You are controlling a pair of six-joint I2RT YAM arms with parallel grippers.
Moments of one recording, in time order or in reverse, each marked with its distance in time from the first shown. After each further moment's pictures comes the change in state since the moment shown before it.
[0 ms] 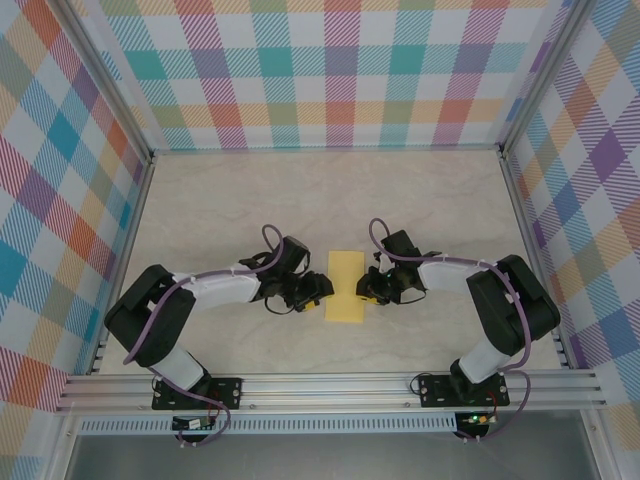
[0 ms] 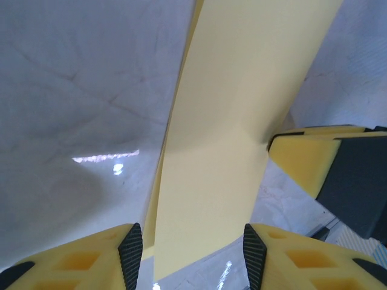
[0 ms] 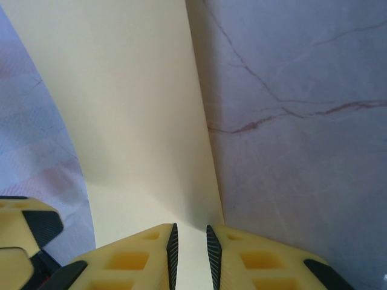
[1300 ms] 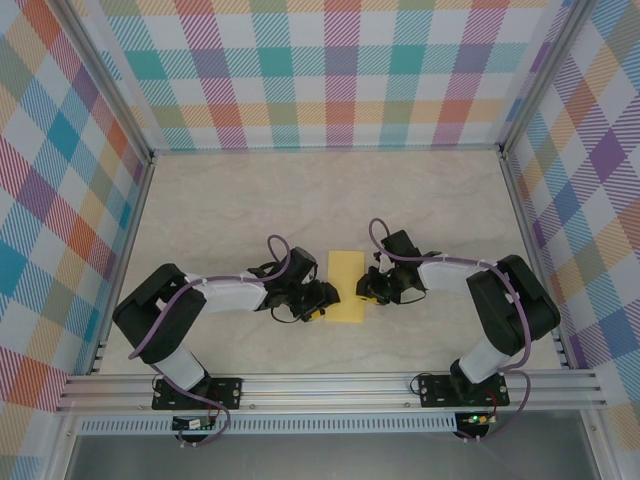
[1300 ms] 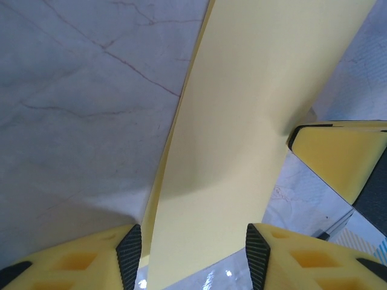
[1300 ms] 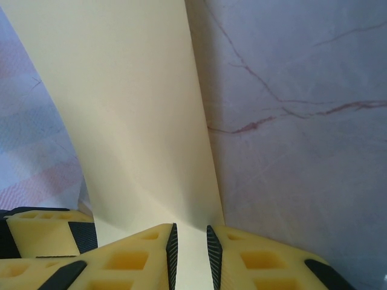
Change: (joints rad) left arm -0.064 0.037 -0.039 0.095 -0.038 -0.110; right arm 0.000 0.000 0.000 0.000 0.000 0.000
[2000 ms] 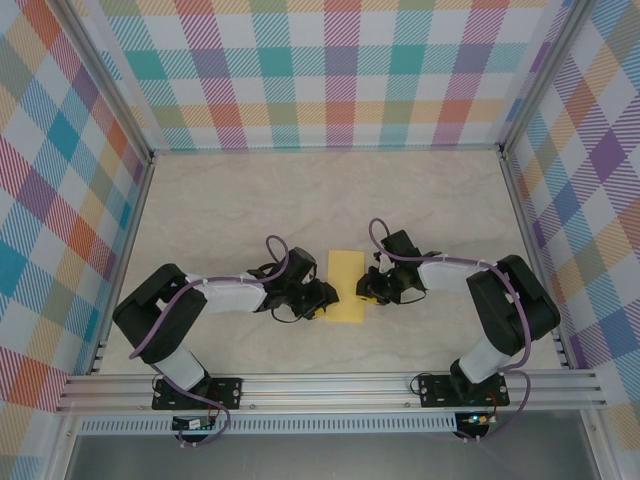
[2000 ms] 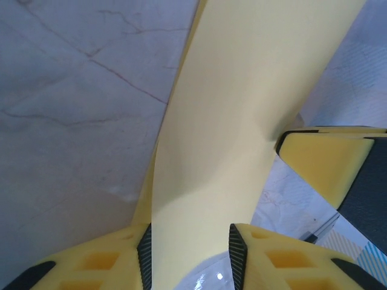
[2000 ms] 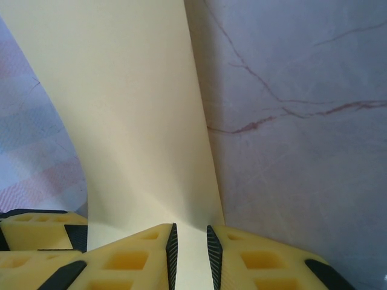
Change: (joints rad) left arm 0.000 0.002 -0.019 0.071 0.008 -0.038; right arm 0.000 0.000 0.000 0.000 0.000 0.000
